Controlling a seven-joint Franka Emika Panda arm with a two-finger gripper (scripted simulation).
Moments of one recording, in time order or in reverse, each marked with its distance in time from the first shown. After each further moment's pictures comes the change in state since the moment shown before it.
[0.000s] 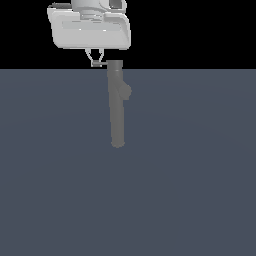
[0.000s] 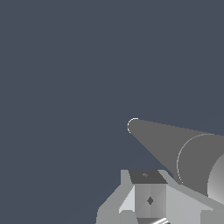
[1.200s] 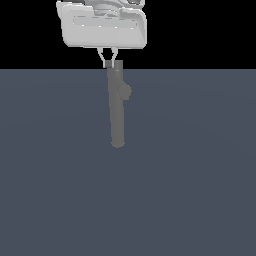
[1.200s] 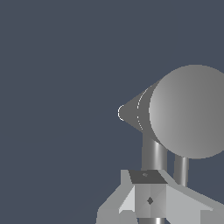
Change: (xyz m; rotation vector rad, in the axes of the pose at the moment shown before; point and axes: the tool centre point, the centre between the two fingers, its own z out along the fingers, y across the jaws) arm -0.042 0.033 0.000 0.005 -0.008 -0.041
